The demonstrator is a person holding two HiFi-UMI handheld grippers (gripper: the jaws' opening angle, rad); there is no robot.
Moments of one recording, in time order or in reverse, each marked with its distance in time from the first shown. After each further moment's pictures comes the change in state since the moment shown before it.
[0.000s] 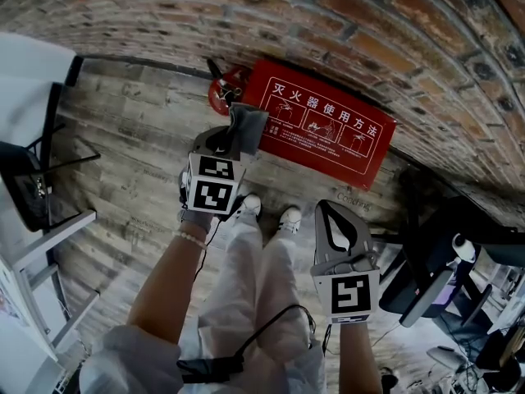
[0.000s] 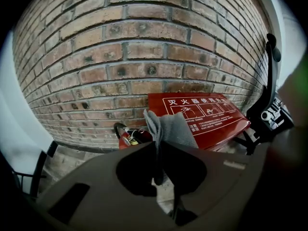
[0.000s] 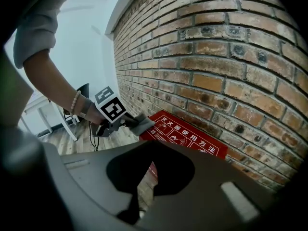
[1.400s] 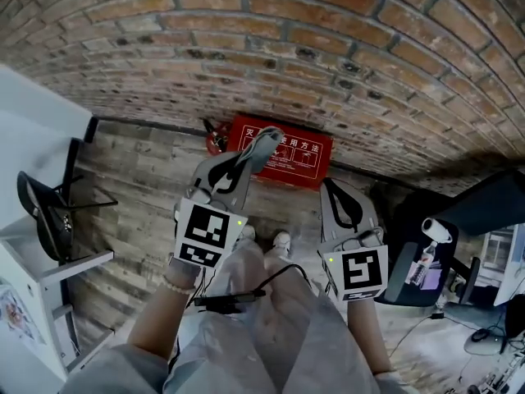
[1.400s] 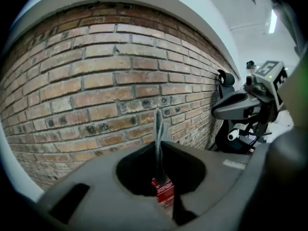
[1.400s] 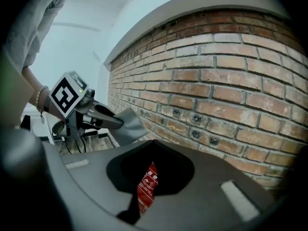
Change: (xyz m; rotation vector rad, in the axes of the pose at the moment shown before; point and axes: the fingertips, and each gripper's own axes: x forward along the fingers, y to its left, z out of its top) left arm -0.281 -0.130 0.216 0.299 -0.407 -0.180; right arm -0.192 -0.049 0.175 -0.038 -0.315 -0.169
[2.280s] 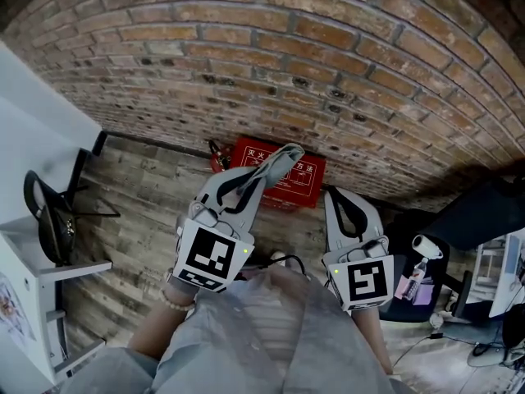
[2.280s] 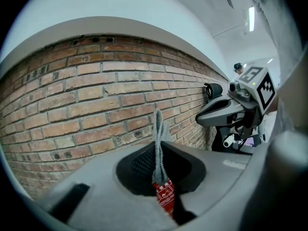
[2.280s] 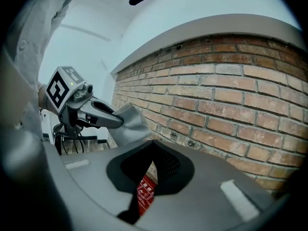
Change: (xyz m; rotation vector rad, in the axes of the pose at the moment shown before) left arm -0.066 -0.041 0.089 0.128 -0.151 -0.028; right arm -0.054 -0.003 0.070 -0.081 -0.115 0.008
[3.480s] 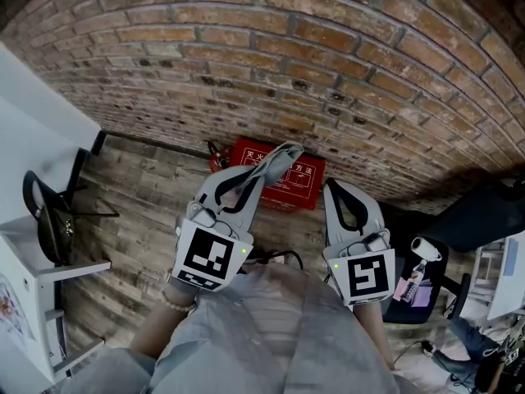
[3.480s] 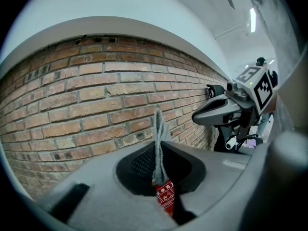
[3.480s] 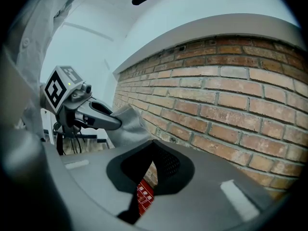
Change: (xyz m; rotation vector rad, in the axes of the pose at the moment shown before) left arm 0.008 0.007 0.005 -0.014 -0.019 0.016; right arm 0.016 -0.011 0.013 -0.044 -0.021 0.014
